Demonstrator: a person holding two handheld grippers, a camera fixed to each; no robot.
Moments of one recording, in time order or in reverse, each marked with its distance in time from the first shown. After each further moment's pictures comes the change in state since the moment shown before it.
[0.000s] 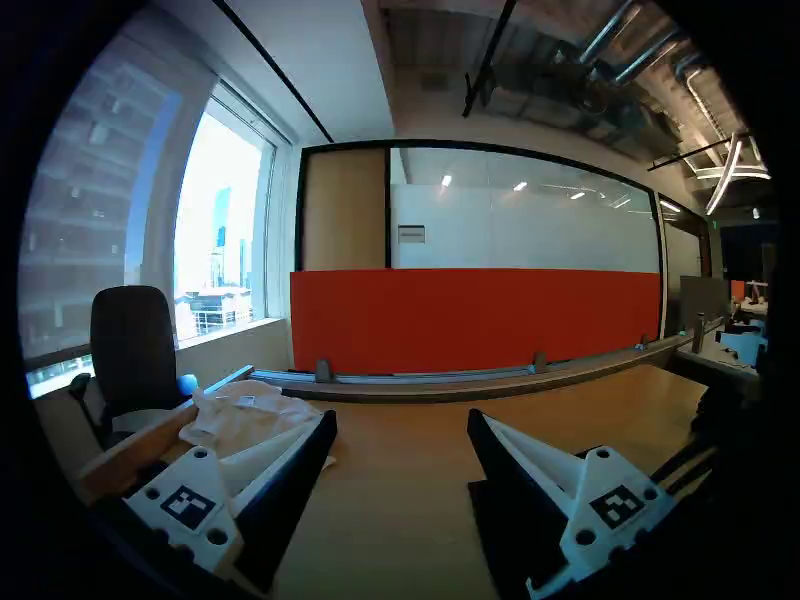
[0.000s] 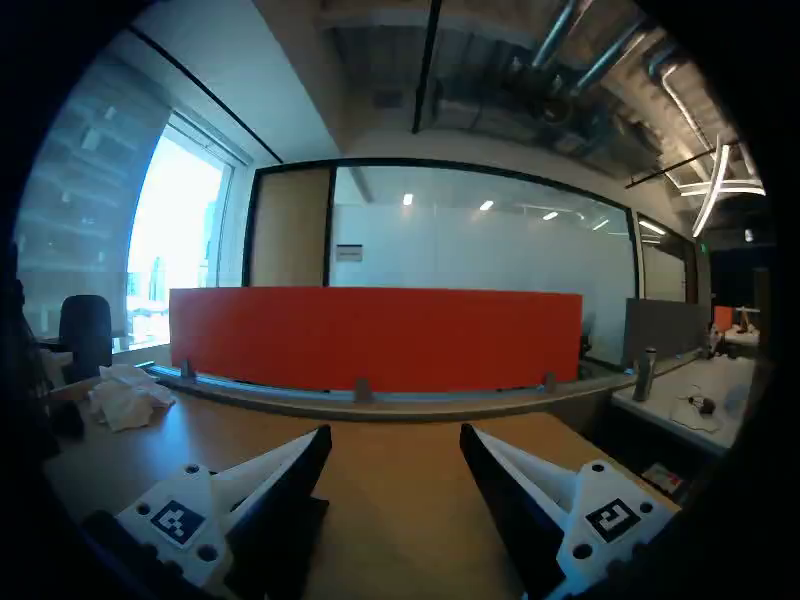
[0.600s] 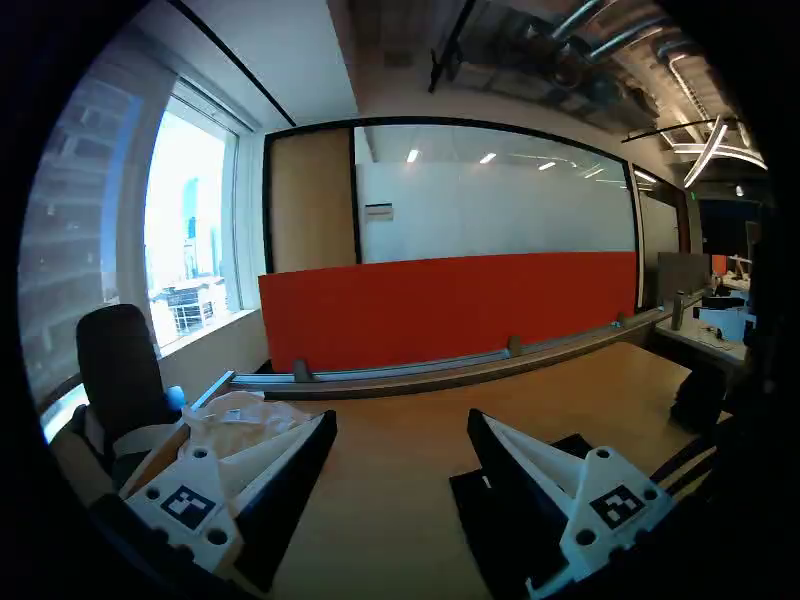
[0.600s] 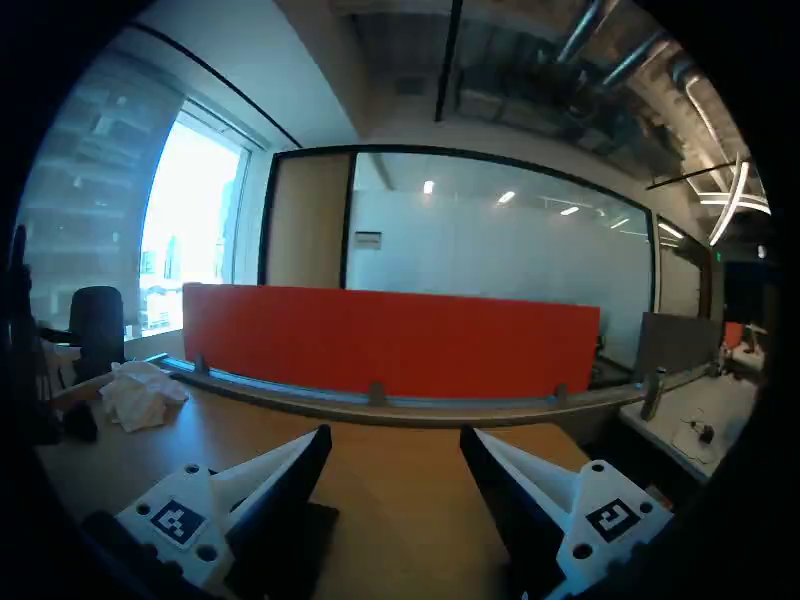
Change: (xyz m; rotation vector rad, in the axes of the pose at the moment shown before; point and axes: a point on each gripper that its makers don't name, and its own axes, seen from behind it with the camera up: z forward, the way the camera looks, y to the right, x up) left arm 0.036 0.023 0.000 -0.111 -0.103 0.073; right arm 0.033 -0.014 0.011 0.087 -0.077 -0.040
